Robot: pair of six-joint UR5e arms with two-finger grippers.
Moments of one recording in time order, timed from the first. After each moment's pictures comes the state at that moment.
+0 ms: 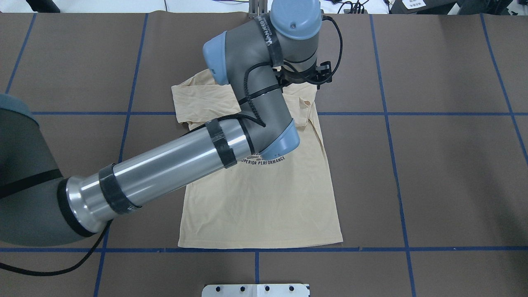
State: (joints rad) left arm -0.63 -2.73 -1.15 -1.79 -1.88 -1.19; right arm 1.39 -1.79 1.97 -1.26 2.28 0.35
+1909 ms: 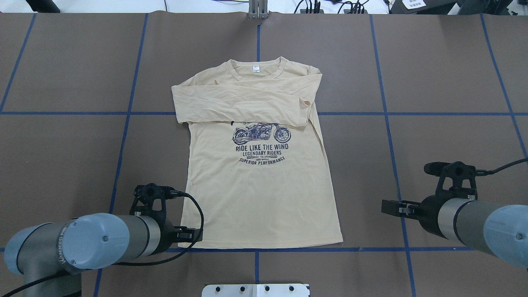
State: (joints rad) left arm -0.19 -1.77 -2.04 -1.86 -1.61 -1.39; right arm 0.29 -1.78 2.32 -1.25 1.49 1.48
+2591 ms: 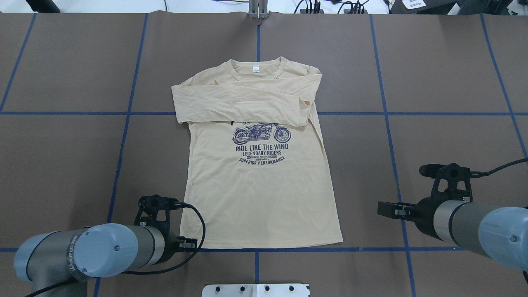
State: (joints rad) left arm -0.18 -1.78 -2.01 -1.86 -1.61 -1.39; right arm 0.28 -1.77 2.31 -1.25 1.48 1.48
